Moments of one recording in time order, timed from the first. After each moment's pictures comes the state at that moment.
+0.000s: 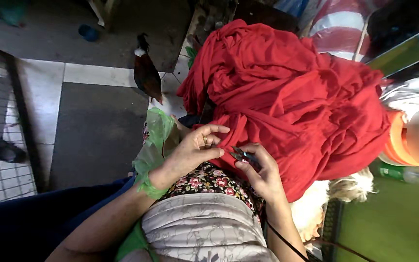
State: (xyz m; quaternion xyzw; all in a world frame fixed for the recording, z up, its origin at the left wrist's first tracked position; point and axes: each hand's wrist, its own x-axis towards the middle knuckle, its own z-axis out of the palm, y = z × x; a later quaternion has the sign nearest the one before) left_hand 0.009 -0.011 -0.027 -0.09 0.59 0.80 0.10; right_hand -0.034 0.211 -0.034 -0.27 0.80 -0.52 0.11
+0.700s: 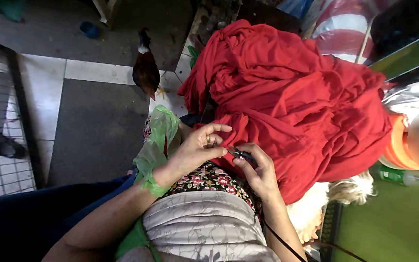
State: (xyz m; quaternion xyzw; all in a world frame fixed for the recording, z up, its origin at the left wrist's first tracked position) left_hand 0.008 -0.009 -0.026 -0.10 0.60 0.79 0.11; right_hand -0.035 0.202 -0.041 -0.29 0.79 -0.52 0.10
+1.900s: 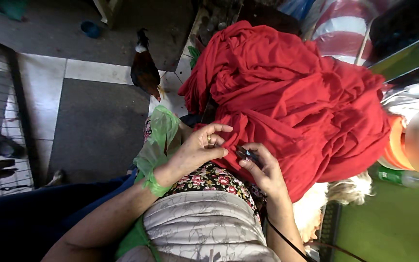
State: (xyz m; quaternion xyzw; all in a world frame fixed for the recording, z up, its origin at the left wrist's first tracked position) left_hand 0.008 -0.009 -0.026 -0.10 0.59 0.79 0.11; right_hand -0.042 0.214 -0.037 -0.27 0.77 -0.55 0.17
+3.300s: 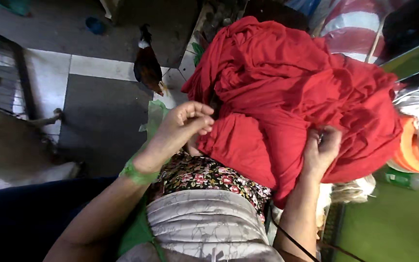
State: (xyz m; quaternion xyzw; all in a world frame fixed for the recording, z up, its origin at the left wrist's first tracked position) left_hand 0.013 -0.054 -0.011 -0.11 0.71 0.70 0.03; right_hand -0.107 0.281 -0.042 -0.07 0.90 -0.41 -0.15
